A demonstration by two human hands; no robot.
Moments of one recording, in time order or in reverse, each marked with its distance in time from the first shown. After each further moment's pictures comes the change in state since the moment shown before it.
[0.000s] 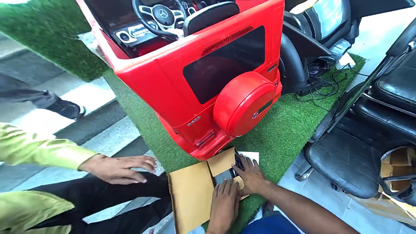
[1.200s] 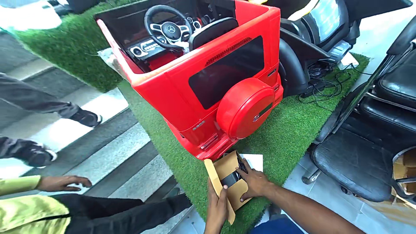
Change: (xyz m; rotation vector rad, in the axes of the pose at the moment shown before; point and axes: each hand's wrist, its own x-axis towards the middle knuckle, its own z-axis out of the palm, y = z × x) left_hand 0.000 -0.003 -0.035 -1.023 0.282 -0.565; right_hand -0.003 -0.003 0.002 0.141 -0.047 -0.015
